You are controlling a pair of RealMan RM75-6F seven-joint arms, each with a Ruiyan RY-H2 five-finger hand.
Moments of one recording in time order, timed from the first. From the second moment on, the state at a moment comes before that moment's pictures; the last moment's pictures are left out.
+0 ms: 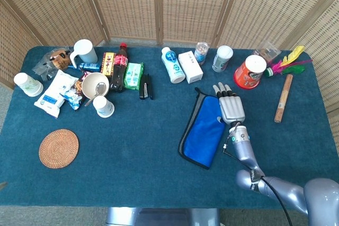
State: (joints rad) left arm 0.01 -0.61 0.13 -1.79 1.69 1.52 -0.56; right arm 0.77 -1.68 0.22 -1.18 -0.88 1.05 -0.47
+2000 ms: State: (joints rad) left arm -0.01 -0.63 0.14 -1.82 1.68 1.47 -0.48; right arm 0.46 -1.28 0.03 -1.47 -1.48 1.34 -0.04
